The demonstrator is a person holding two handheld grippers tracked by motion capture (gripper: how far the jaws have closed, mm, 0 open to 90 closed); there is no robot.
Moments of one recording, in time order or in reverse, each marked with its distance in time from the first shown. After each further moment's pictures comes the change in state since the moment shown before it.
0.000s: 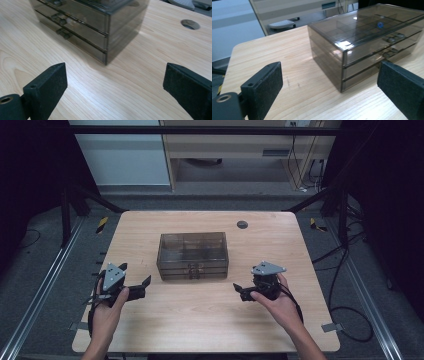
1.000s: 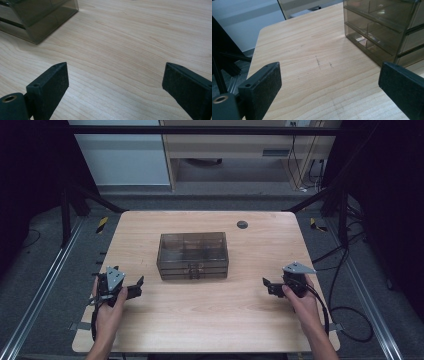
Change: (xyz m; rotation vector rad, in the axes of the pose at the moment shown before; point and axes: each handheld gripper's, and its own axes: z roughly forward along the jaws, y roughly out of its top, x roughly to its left) left arm 0.024 -0.044 0.029 0.069 0.166 0.048; right arm -0.078 -0.056 -0.014 0.003 -0.168 0.167
